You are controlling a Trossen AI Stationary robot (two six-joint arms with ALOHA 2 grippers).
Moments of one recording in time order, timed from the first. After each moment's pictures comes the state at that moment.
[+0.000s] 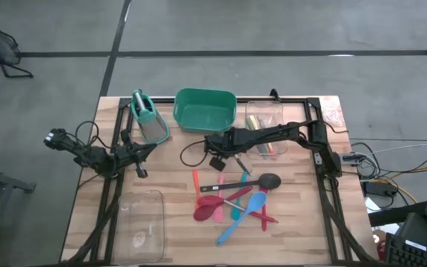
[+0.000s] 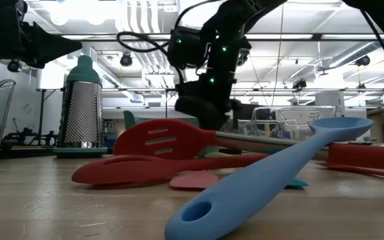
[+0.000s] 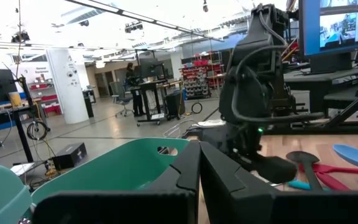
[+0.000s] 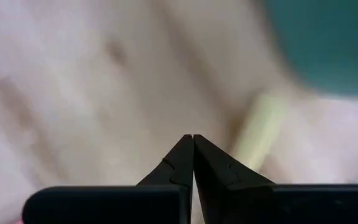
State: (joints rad) left arm -0.45 0.09 0.01 0.27 -0.85 0.32; right arm -0.09 2.11 1.57 -0.78 0.31 0.44
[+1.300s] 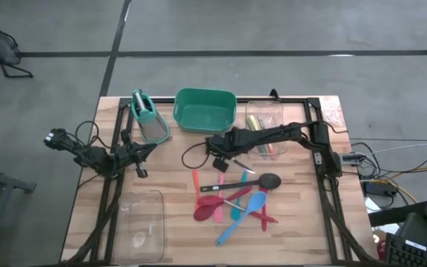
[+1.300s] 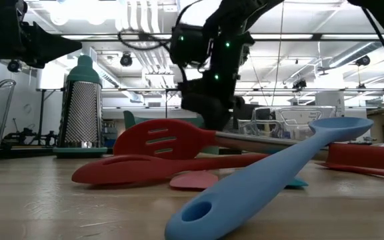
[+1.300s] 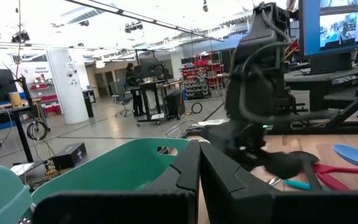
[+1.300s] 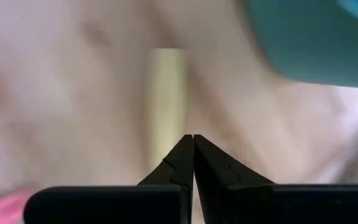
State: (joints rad) left arm -0.45 0.09 0.01 0.27 -0.85 0.32; right arm -0.07 2.09 1.57 -0.82 0.29 0.40
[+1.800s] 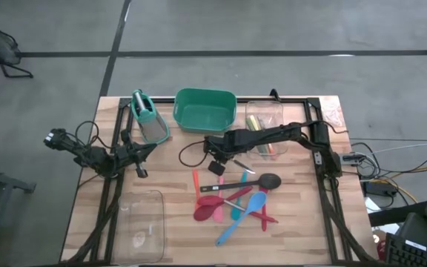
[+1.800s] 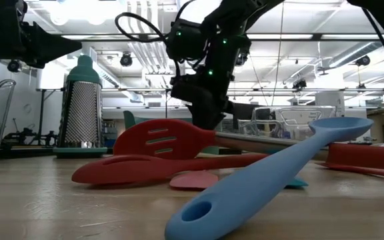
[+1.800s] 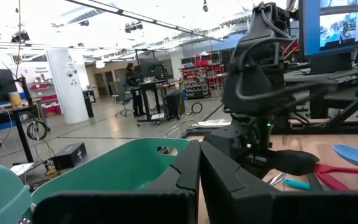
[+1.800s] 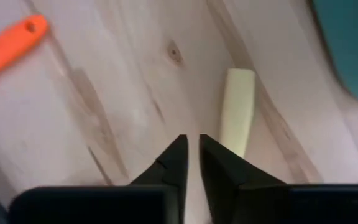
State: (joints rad) left arm -0.45 0.09 0.01 0.27 -0.85 0.32; right arm -0.08 2.09 1.57 -0.72 0.13 0.40
